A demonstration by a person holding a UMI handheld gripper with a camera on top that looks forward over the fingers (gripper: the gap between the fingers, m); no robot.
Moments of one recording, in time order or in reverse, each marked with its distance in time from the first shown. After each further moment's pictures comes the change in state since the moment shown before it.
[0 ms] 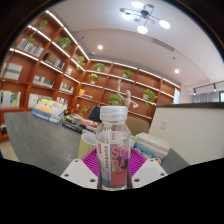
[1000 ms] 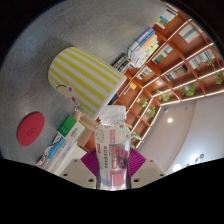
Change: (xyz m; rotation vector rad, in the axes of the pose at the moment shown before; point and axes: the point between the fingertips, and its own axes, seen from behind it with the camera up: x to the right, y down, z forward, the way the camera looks) arm 0.045 -0.056 0.131 0.089 0.155 -1.906
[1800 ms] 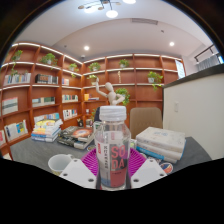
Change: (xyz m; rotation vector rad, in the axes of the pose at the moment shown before) arm -0.055 0.019 -0.024 0.029 -0.339 2.215
